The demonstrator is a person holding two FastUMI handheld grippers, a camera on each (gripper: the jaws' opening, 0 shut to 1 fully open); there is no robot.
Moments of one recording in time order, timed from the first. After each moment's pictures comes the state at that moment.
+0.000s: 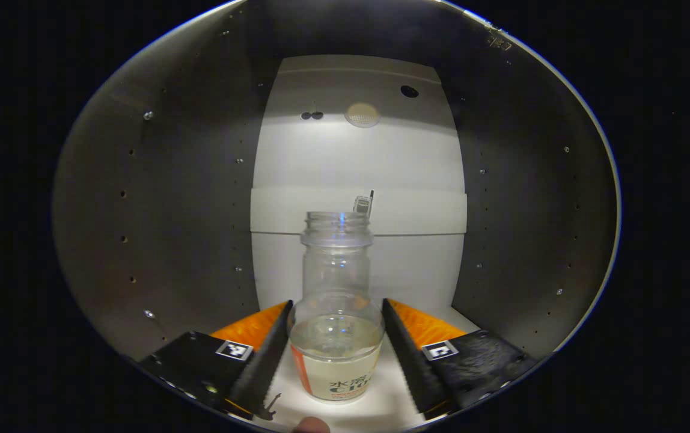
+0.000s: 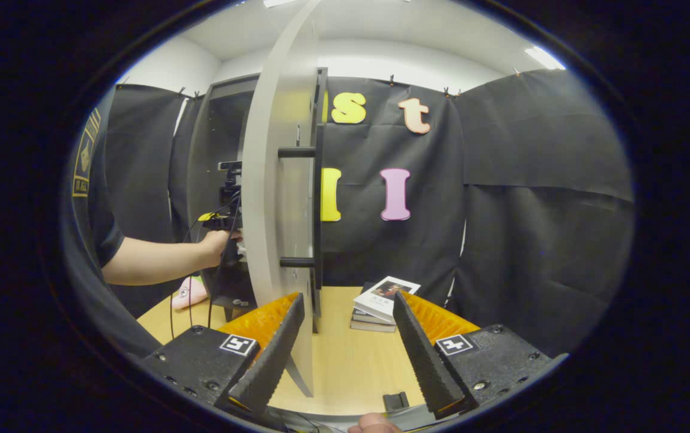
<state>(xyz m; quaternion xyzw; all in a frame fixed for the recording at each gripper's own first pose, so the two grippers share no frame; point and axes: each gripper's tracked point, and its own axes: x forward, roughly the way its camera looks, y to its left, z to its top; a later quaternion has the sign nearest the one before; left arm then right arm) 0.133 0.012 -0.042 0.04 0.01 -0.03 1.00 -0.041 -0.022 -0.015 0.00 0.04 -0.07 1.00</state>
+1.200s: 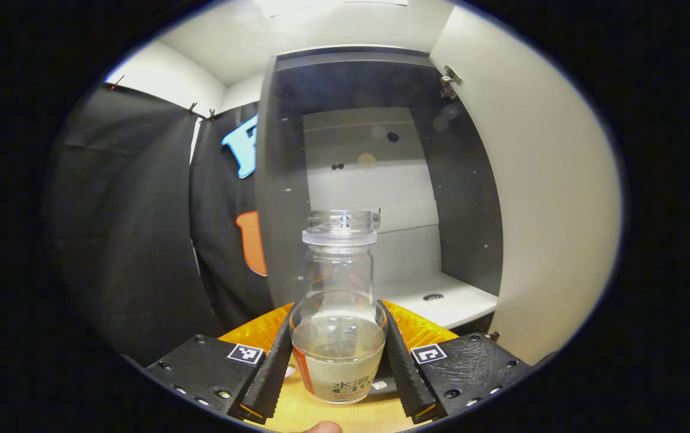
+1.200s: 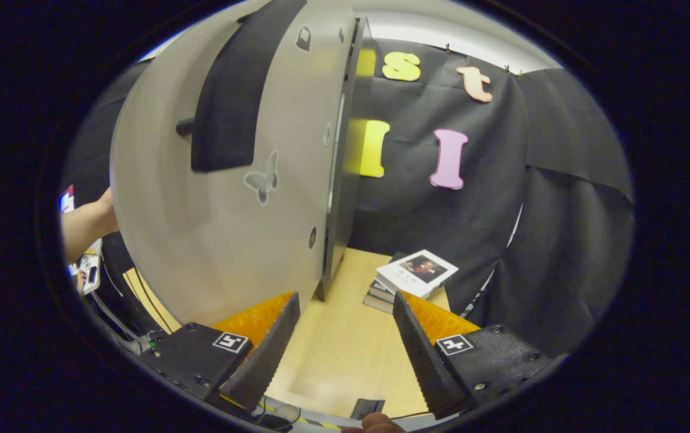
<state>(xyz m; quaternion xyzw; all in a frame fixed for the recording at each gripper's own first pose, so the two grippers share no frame) -0.123 0.101 -0.043 0.10 -0.01 -0.01 1.00 0.031 -0.063 -0.117 -0.05 0.16 0.03 0.99</state>
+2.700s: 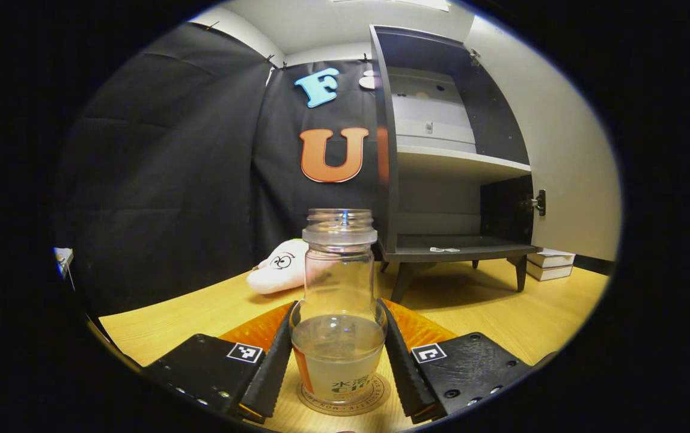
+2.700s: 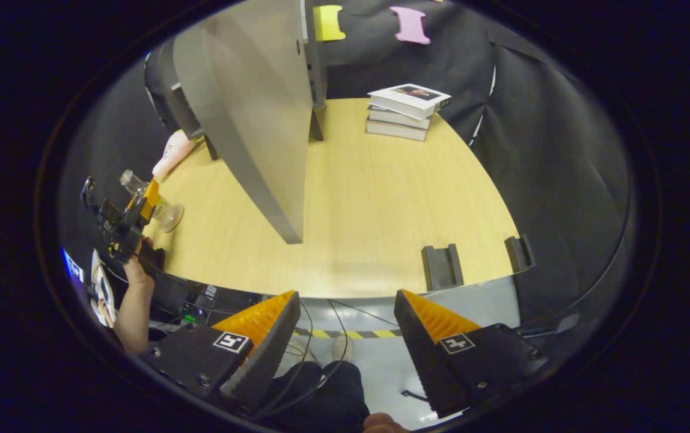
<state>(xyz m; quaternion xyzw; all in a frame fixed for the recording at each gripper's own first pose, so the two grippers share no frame) -0.188 0.251 -0.344 0.03 0.01 0.04 1.00 -0.080 -0.009 -0.327 0.06 0.46 -0.05 0.89</state>
